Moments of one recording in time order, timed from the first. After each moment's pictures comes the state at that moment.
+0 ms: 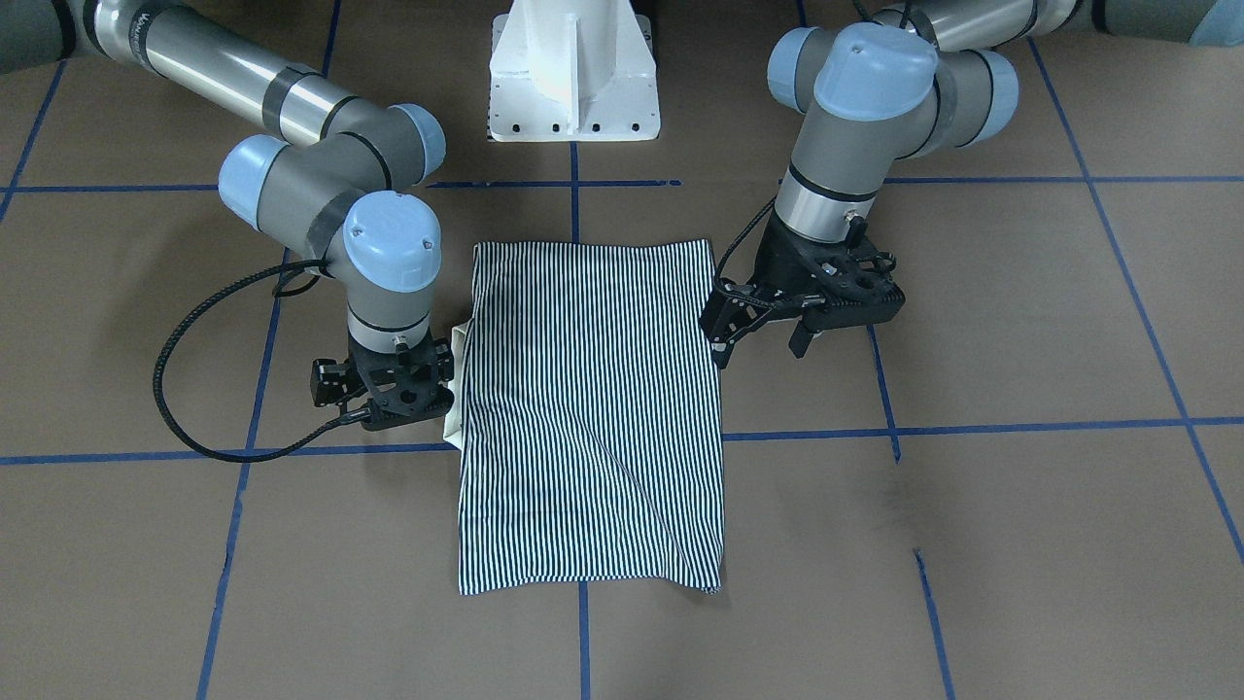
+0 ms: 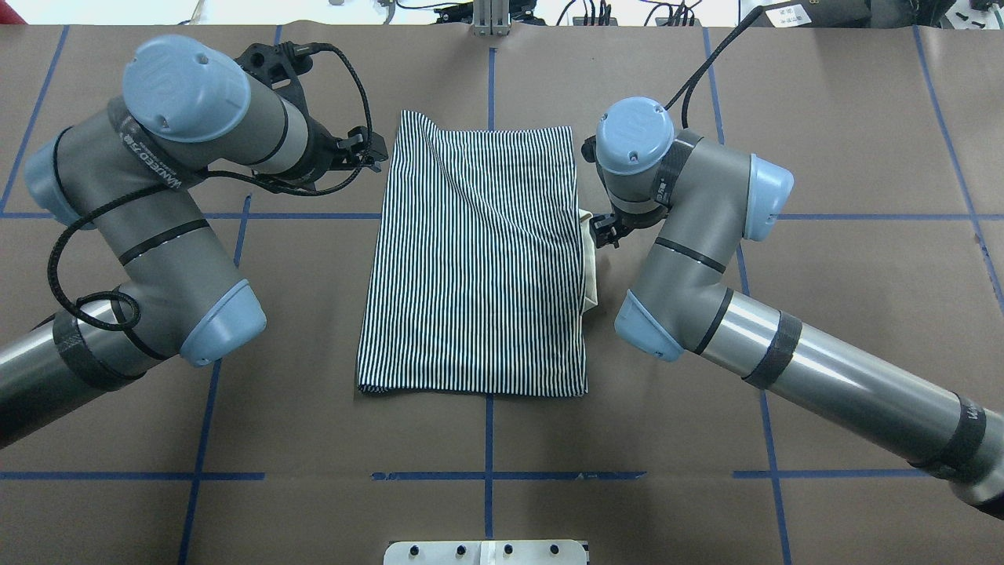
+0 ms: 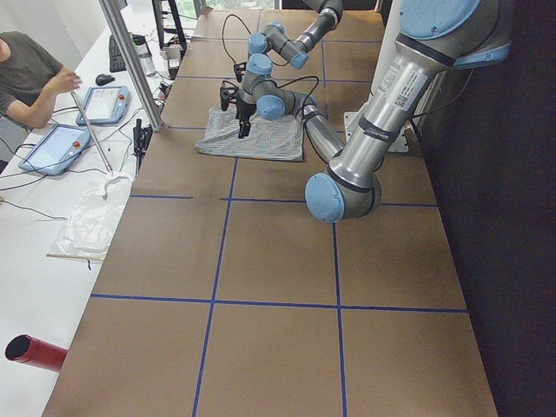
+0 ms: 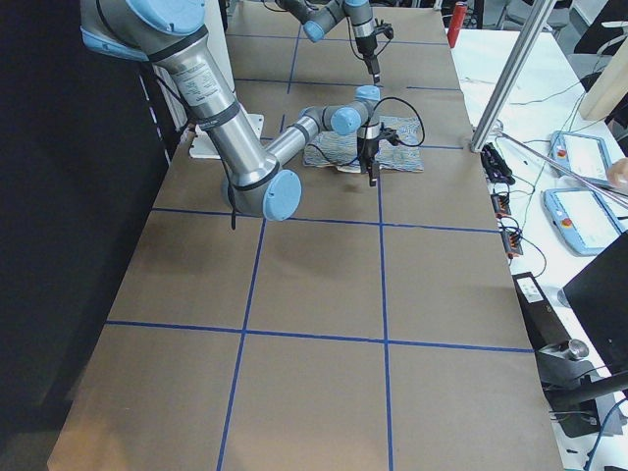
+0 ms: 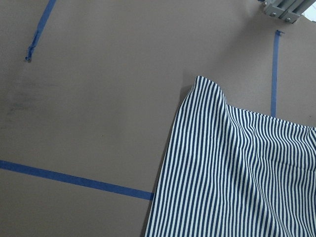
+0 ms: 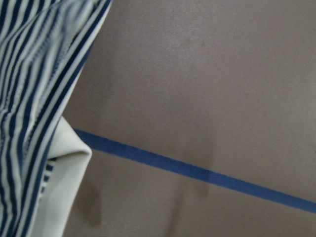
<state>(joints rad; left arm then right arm) -0.75 -2.14 -1.74 -1.79 -1.83 -1.35 0.67 -0.88 1.46 -1.68 1.77 0.67</state>
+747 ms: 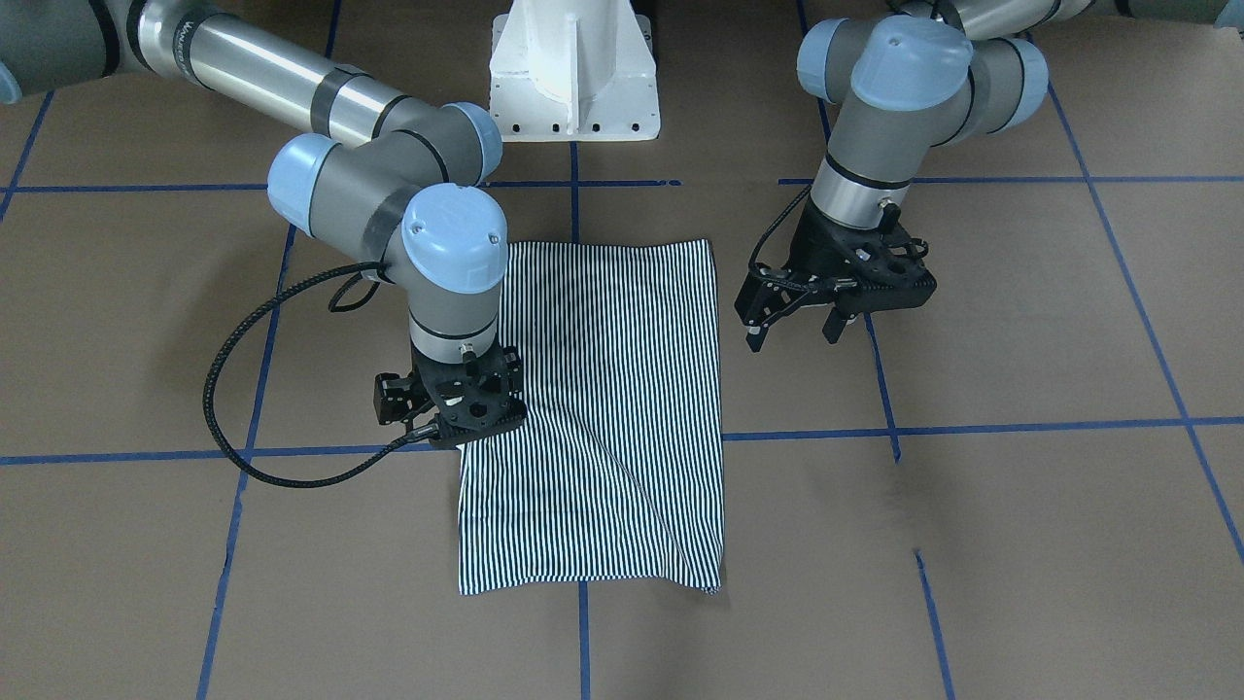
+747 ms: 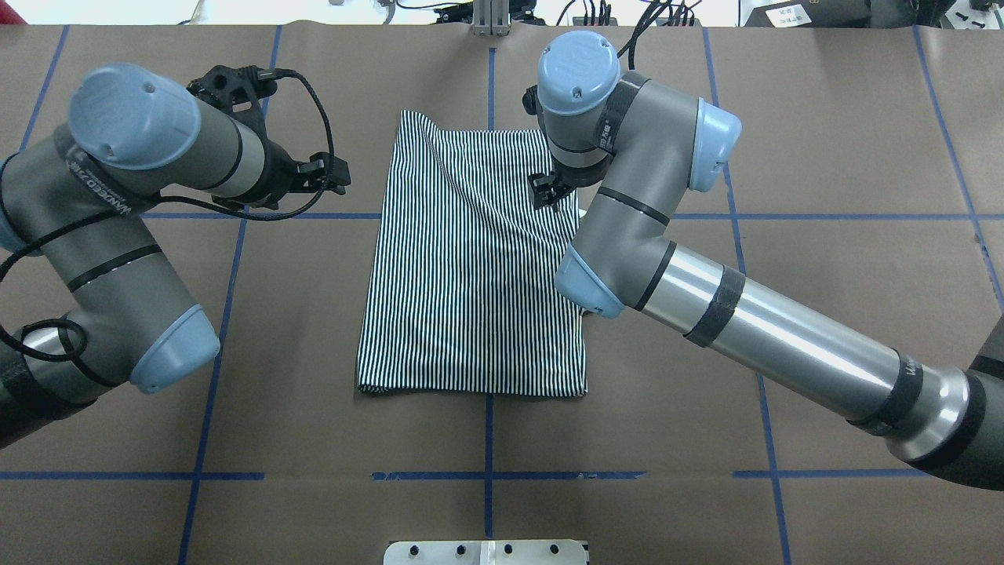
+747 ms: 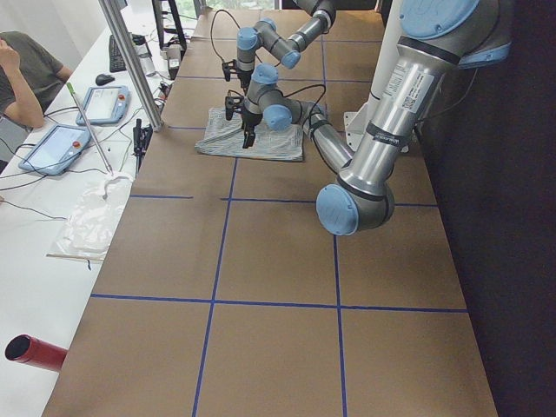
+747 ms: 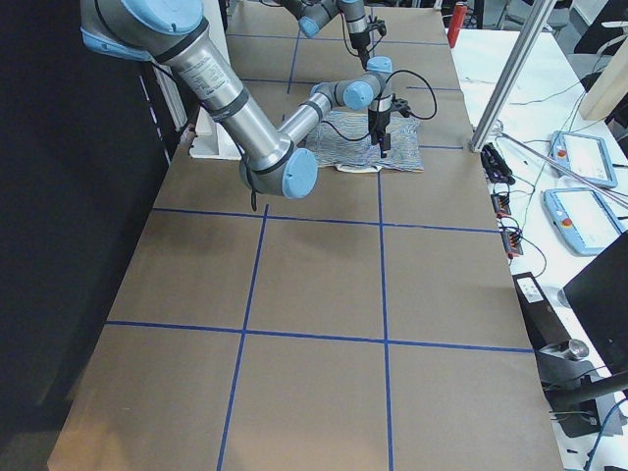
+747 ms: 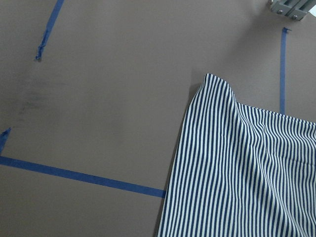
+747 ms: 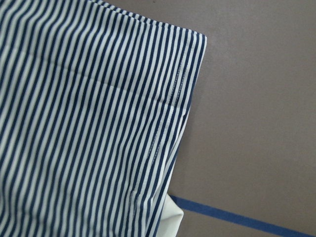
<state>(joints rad) -0.75 -2.02 -1.83 -1.79 -1.85 -1.31 0.70 -0.74 1.41 -1.65 1.86 0.71</state>
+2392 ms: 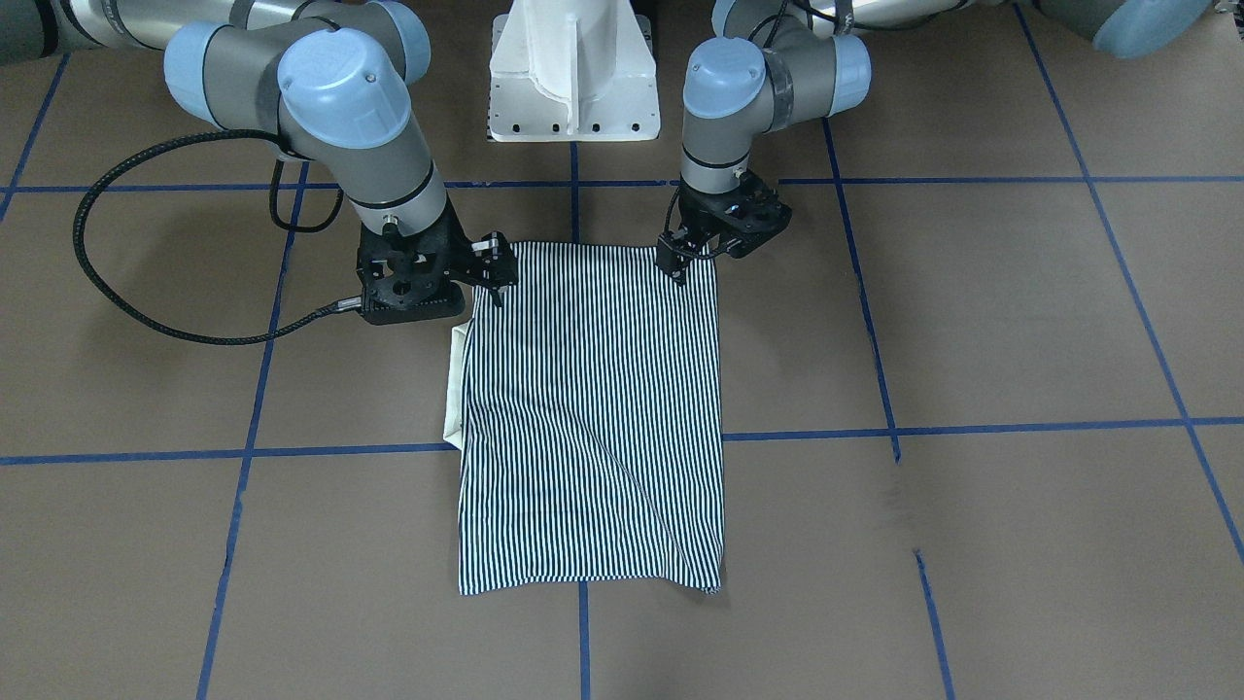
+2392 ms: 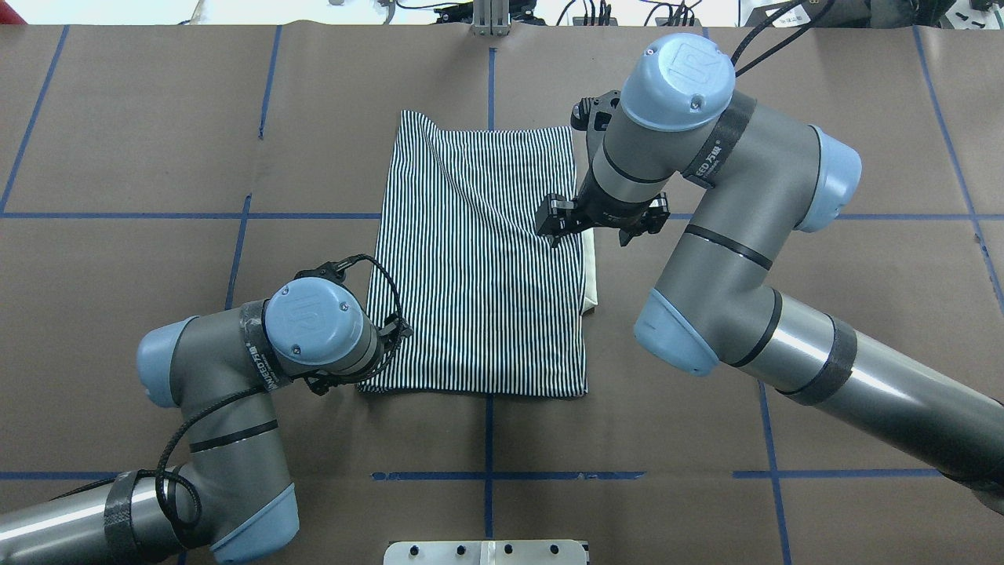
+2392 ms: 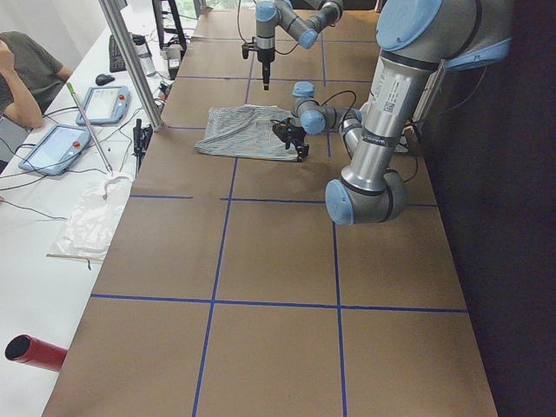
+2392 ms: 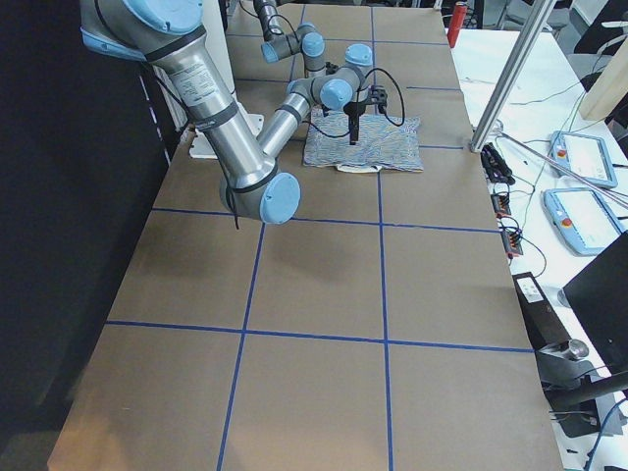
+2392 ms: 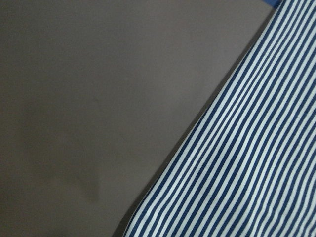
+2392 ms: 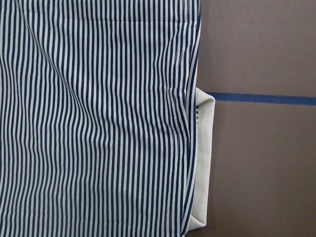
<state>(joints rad) -0.40 -2.06 -1.77 -1.61 -1.72 -1.90 0.69 -0.91 1.73 -1.65 2.05 1.03</state>
